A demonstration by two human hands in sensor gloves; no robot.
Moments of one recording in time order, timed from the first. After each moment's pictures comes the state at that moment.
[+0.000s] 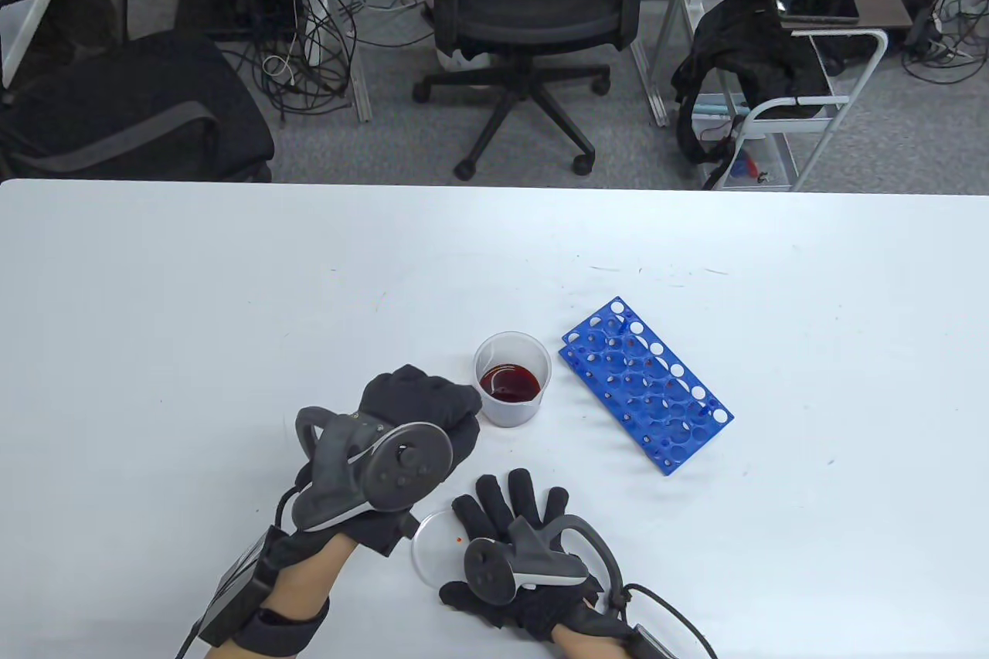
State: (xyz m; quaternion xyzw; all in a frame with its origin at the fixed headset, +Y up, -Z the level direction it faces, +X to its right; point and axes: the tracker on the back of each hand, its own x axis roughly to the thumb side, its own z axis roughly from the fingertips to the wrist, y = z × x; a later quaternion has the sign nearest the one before) left_hand -0.120 -0.566 -0.174 0.10 -0.22 0.12 0.96; right_hand 0.024 -0.825 -0.137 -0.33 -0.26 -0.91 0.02
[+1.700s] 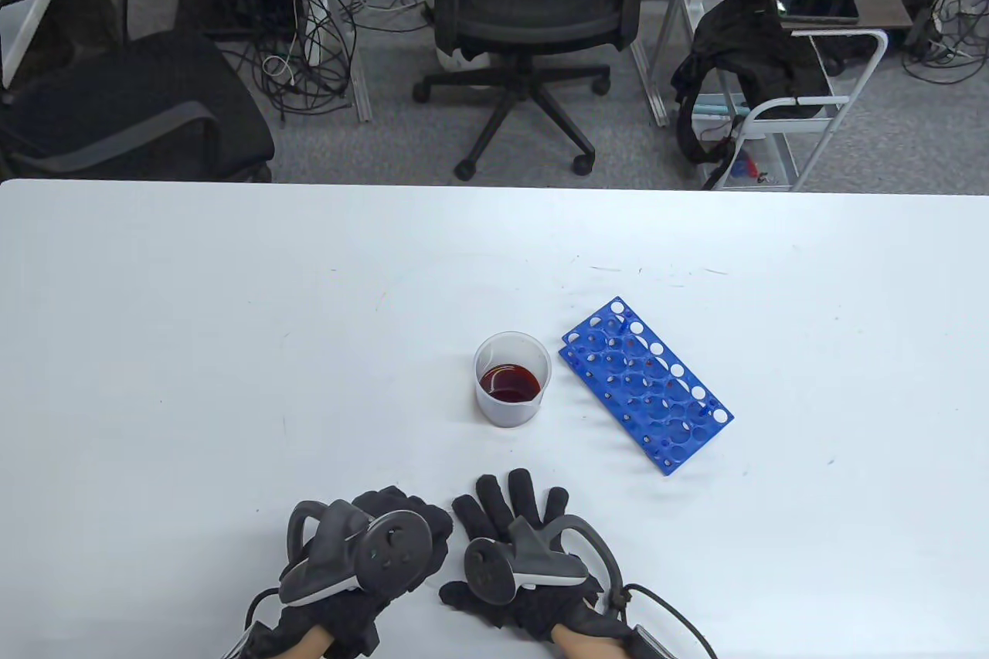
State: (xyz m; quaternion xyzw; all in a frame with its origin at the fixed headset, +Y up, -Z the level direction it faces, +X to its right) left_hand -0.137 -0.667 -0.131 -0.08 -0.24 0.10 0.96; right_hand 0.024 -0.825 -0.137 -0.33 -0.26 -0.91 0.02
